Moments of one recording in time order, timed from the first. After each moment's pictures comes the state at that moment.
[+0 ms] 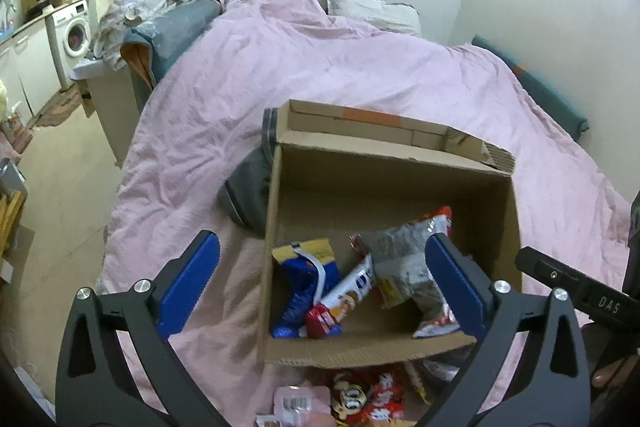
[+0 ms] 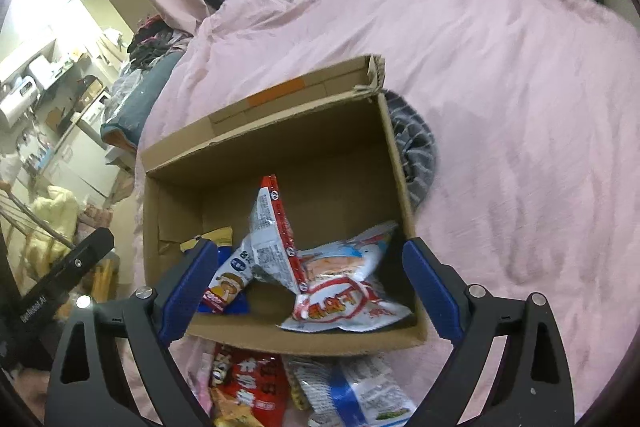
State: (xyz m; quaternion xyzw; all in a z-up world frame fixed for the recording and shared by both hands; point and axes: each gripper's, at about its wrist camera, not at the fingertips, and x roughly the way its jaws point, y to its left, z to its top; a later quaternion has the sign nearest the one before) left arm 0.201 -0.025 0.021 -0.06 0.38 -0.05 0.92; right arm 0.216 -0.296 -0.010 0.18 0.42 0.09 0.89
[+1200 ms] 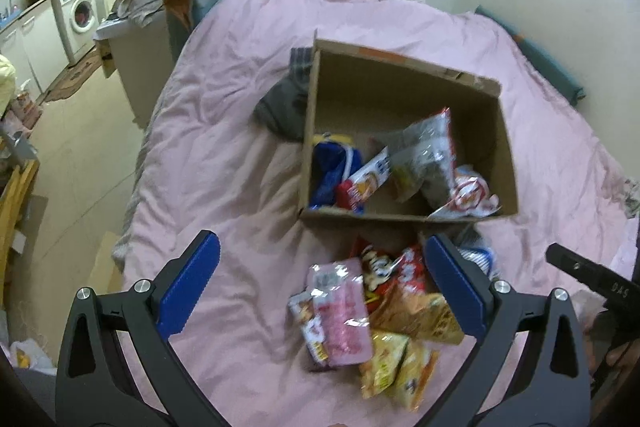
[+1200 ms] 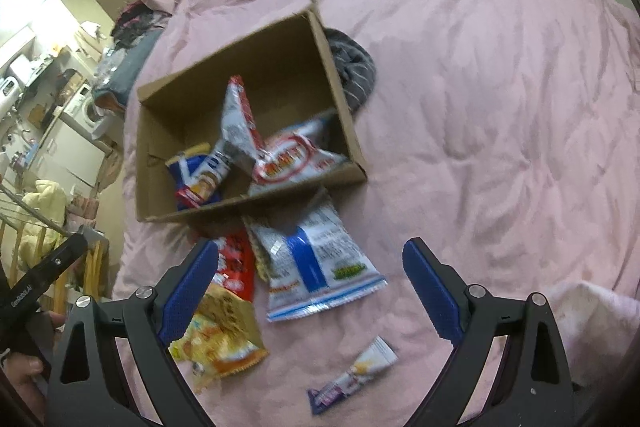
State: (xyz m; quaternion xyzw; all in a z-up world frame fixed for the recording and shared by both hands) left arm 0.094 0.003 0.004 -0.05 0.43 -0.03 0.90; right arm 0.097 -0.317 -0.031 0.19 0.47 0.05 0.86
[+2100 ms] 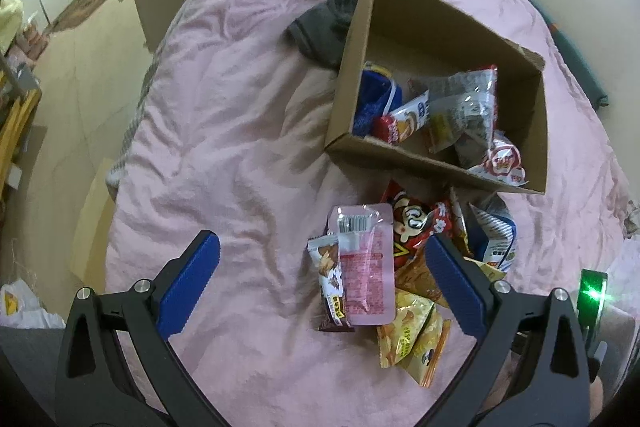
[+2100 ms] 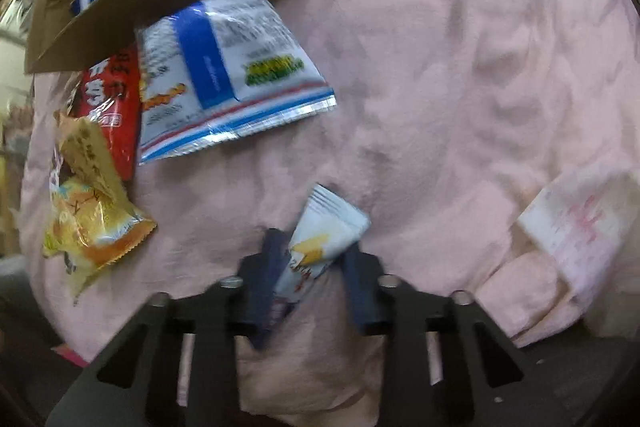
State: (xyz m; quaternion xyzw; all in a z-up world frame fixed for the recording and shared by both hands) left arm 0.100 0.031 -0.039 -0.12 0.53 -0.01 0.84; right arm 0.074 -0.290 -0.127 0.08 0.67 0.01 0.74
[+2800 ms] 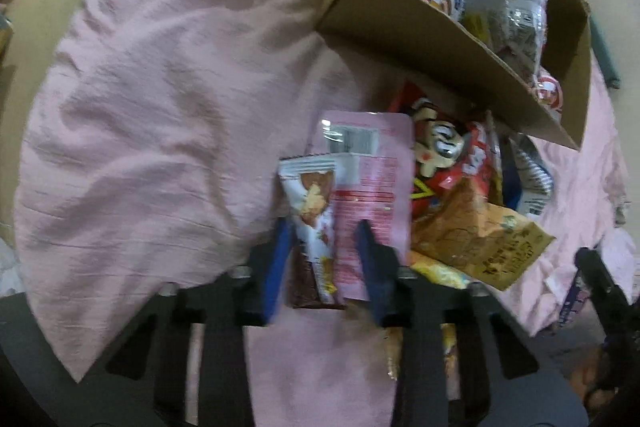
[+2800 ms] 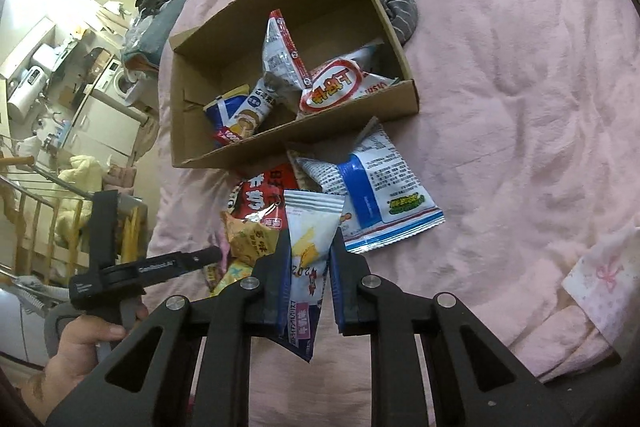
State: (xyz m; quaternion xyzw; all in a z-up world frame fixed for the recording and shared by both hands) left arm 0.115 0.011 -0.129 -0.17 0.66 -0.05 0.73; right arm 0.080 -0.291 -0.052 0.23 0.52 0.14 0.81
